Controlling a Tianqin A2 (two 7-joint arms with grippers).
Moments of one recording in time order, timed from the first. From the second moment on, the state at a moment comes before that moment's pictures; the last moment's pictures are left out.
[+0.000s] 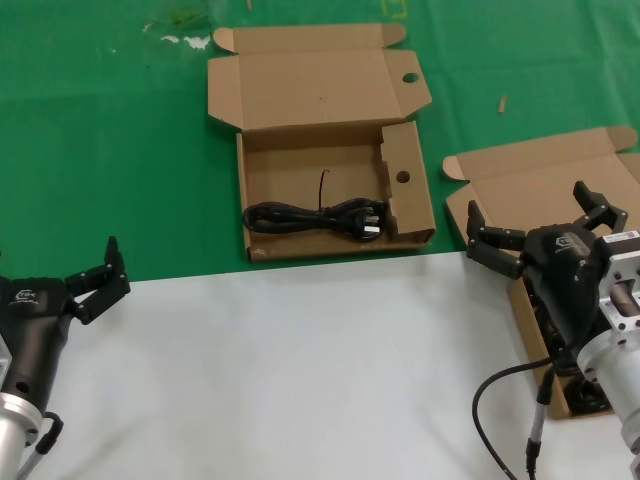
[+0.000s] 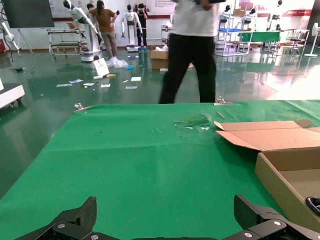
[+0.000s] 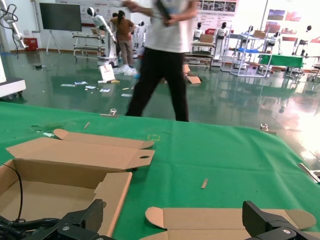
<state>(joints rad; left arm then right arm) 0.00 -0.30 1.60 -1.60 -1.80 0.00 0.00 0.03 0.31 -1.61 1.59 1.79 -0.03 0.00</state>
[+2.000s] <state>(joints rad) 0.00 -0.30 1.60 -1.60 -1.80 0.00 0.00 0.03 0.31 -1.61 1.59 1.79 -0.03 0.00</state>
